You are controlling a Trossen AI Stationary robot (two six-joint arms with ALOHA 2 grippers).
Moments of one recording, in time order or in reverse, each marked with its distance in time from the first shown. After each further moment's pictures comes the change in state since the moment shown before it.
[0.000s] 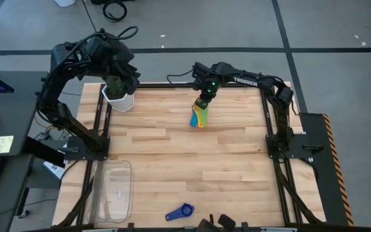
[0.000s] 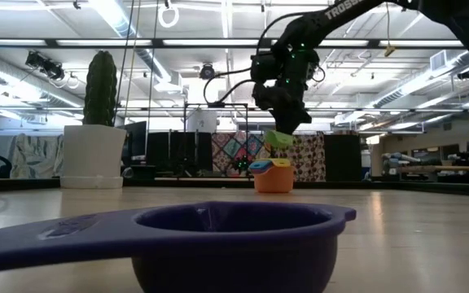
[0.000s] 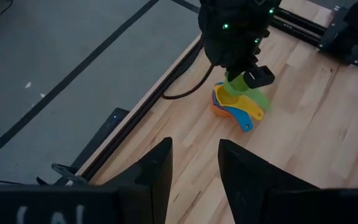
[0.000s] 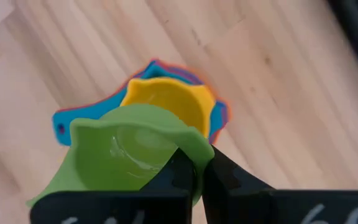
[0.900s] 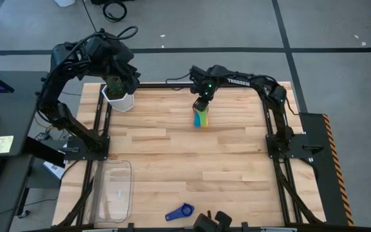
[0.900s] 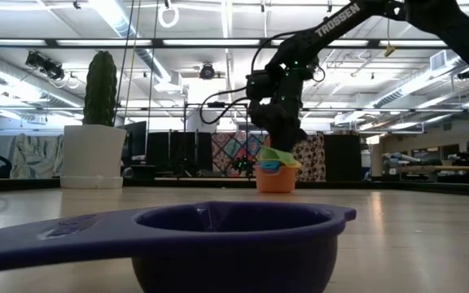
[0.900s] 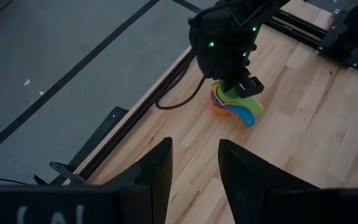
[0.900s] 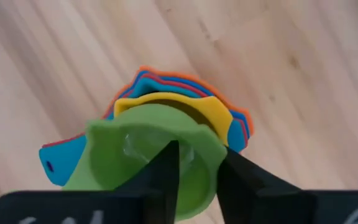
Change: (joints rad) left arm 0.000 0.000 0.000 0.000 0.000 -0.017; right arm -0.020 0.093 -0.003 0.045 -0.039 -0.043
